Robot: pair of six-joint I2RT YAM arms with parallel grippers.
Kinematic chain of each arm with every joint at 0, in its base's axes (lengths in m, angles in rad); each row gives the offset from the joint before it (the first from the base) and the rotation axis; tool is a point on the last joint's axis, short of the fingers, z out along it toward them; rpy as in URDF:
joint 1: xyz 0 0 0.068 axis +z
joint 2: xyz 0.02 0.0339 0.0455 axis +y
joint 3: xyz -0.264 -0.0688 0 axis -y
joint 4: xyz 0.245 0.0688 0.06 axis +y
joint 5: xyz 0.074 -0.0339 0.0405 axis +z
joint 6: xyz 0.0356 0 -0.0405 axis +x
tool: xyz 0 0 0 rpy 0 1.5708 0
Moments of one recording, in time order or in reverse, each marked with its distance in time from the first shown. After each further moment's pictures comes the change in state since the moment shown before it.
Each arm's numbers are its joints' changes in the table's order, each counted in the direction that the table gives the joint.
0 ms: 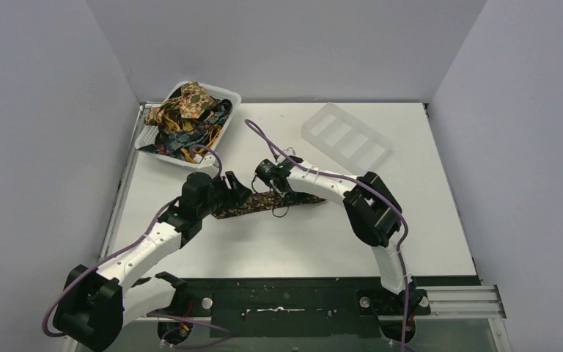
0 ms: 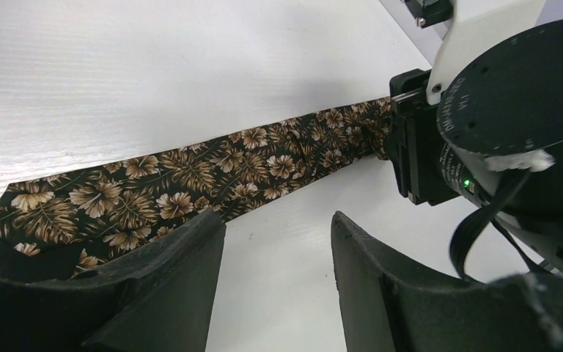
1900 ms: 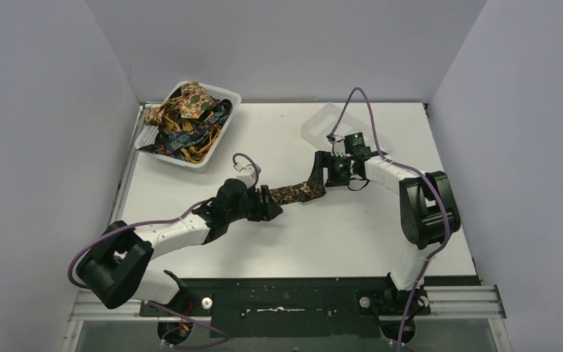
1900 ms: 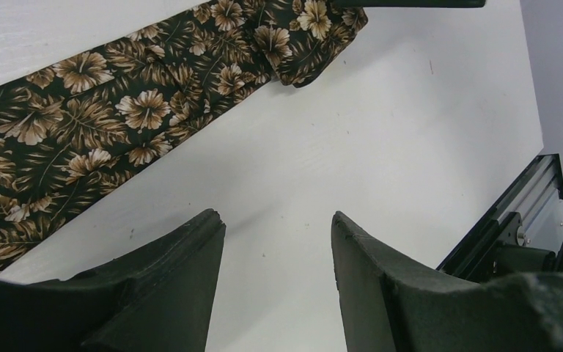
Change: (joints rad) left arm -0.236 0.292 0.034 -0.180 -0.046 -0.054; right arm -0.576 -0.274 -0.480 -0.686 1.148 -0.248
